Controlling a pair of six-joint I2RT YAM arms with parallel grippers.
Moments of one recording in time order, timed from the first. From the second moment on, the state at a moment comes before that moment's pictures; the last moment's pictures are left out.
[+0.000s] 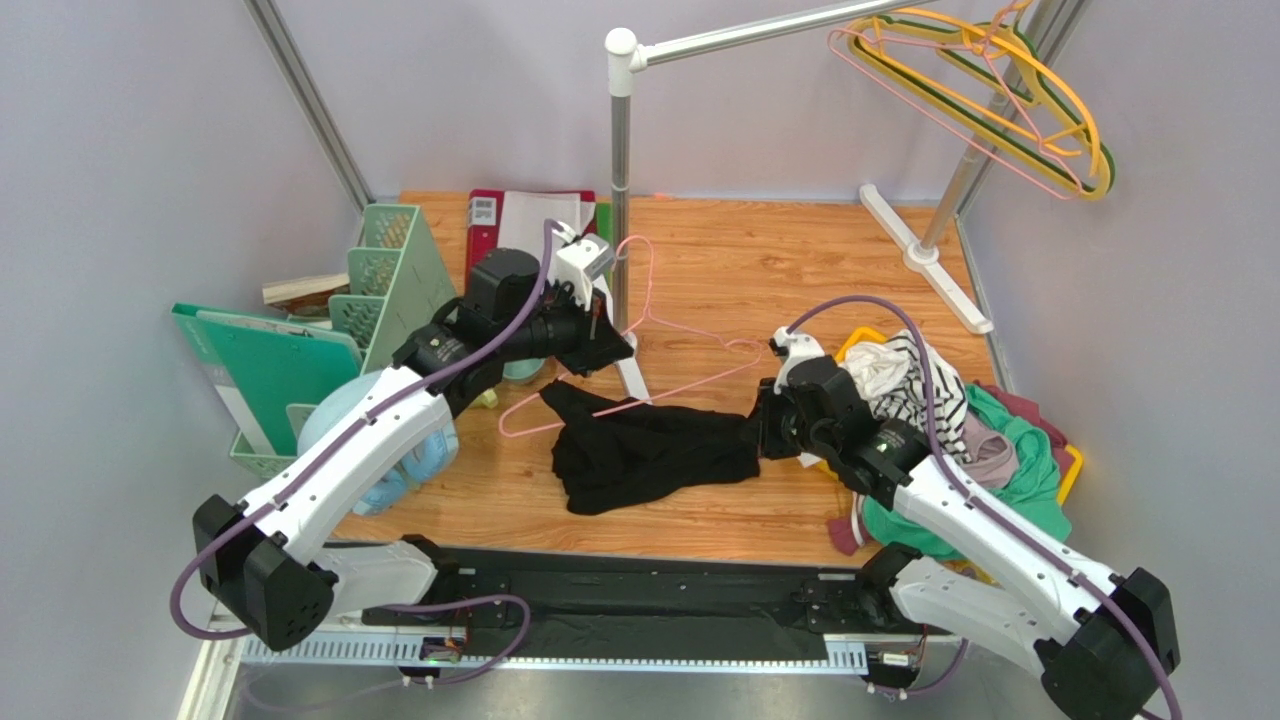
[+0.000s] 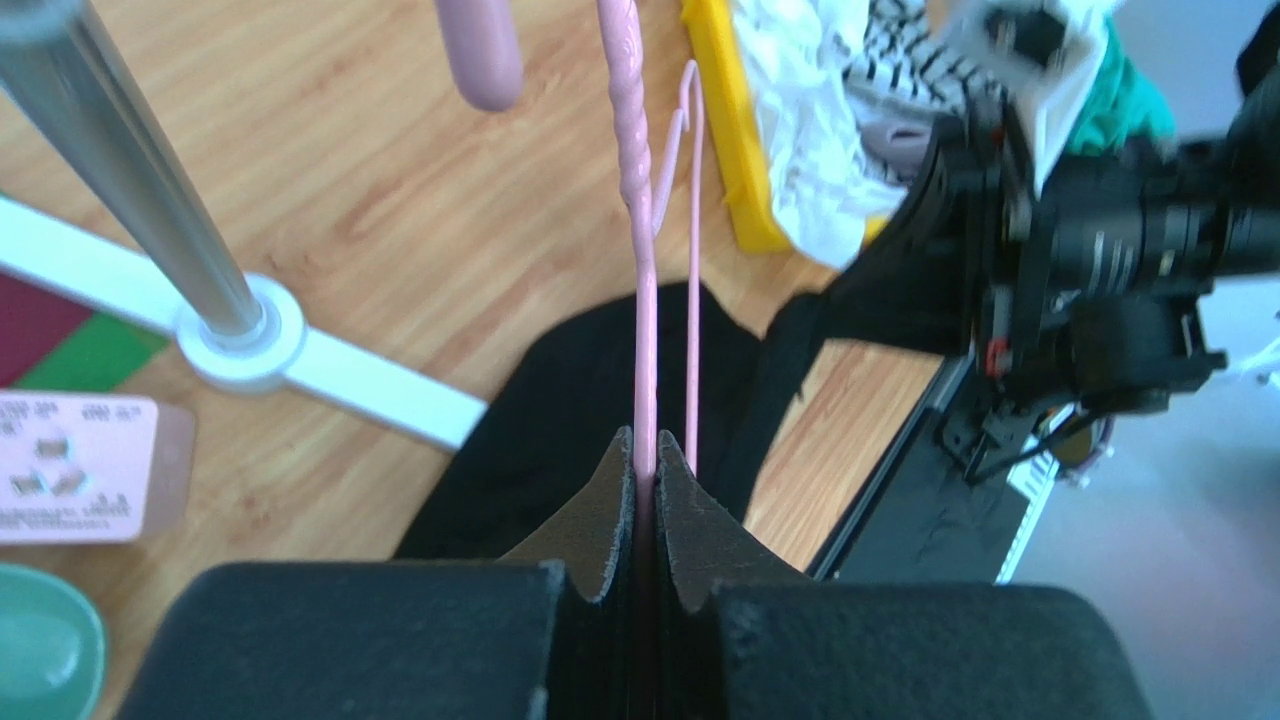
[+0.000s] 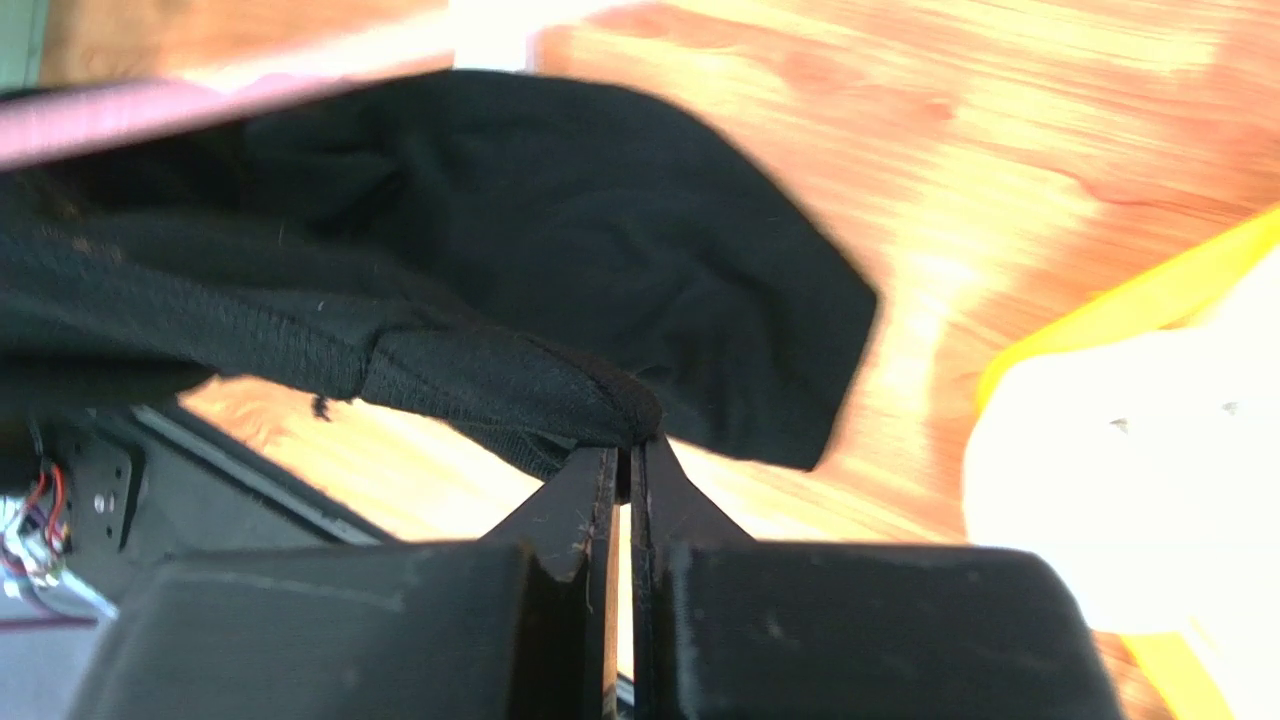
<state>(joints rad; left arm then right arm) -0.60 1.22 1.17 -0.41 0.43 -0.18 0.69 0.92 0.68 -0.46 0.02 0.50</state>
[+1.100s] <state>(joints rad) -0.60 1.07 1.01 -0.41 0.45 -0.05 0.15 1.36 0.91 -0.46 -0.47 0.24</state>
